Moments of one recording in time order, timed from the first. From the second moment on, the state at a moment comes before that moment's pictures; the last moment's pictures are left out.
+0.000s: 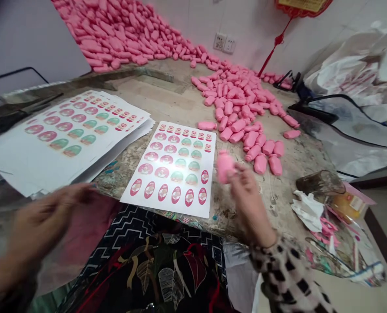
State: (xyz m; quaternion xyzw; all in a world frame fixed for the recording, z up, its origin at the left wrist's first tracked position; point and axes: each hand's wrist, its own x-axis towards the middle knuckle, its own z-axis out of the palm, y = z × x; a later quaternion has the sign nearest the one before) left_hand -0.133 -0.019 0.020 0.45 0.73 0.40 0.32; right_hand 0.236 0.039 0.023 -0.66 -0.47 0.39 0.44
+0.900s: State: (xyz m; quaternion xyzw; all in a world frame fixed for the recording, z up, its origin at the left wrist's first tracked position) left_hand 0.034 0.067 0.005 0.83 0.47 0.14 0.27; right_hand 0.231 0.071 -0.004 -0.67 -0.73 0.07 0.11
